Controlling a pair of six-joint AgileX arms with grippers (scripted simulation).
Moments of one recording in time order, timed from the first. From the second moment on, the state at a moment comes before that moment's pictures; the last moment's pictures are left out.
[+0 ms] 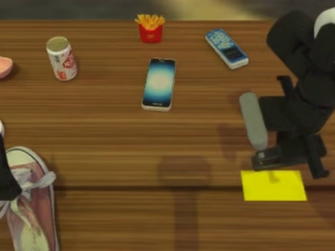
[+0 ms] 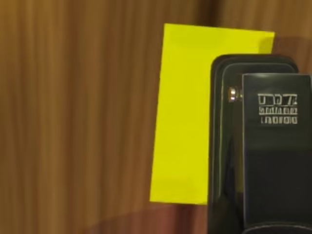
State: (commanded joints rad) left arm 0.00 0.00 0.00 0.00 0.00 0.00; right arm 0.44 1.74 1.32 -1.10 -0.06 -1.19
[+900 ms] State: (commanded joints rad) left arm 0.00 0.00 0.00 0.00 0.00 0.00; right arm 0.42 1.78 1.12 -0.83 -0.07 -1.15
